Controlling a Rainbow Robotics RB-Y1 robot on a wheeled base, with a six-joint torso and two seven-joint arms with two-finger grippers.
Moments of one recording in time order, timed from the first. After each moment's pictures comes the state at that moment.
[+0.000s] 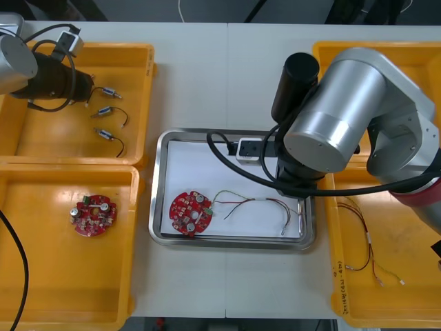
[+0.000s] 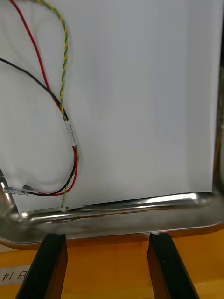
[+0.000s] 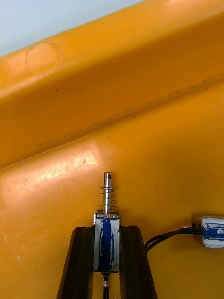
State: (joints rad) right arm -0.76 -0.55 0.59 -1.99 -0.63 1.91 1.94; left arm -0.92 0.62 -0.02 -0.74 0.82 0.83 -2.20
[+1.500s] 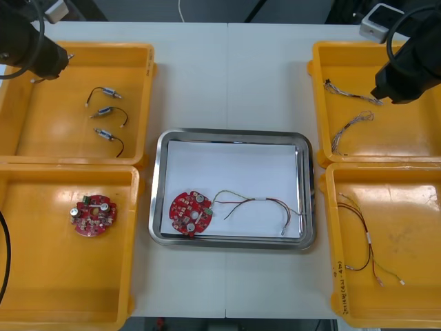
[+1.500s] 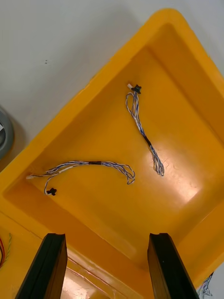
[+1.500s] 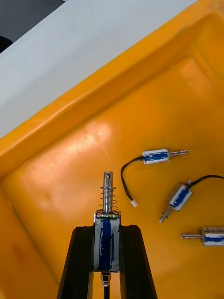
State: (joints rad) right arm -0.79 -0.67 -0.02 -1.85 -0.61 1.92 1.98; left arm -0.83 0.62 0.19 -1.39 0.55 1.50 -2.12
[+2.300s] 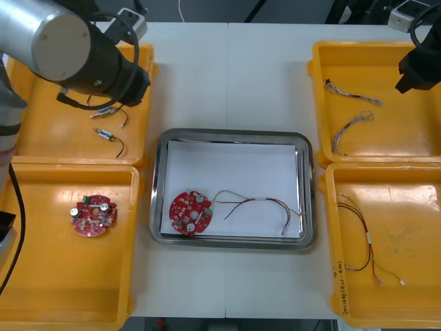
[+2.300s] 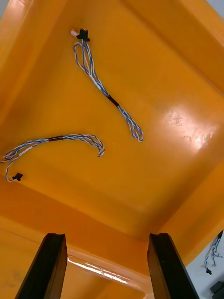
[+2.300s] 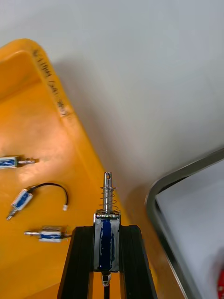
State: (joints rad) right arm -0.94 -0.68 -0.07 -1.45 -0.51 1.92 2.03; left arm -0.76 0.53 -0.16 -1.90 0.53 1.72 -1.44
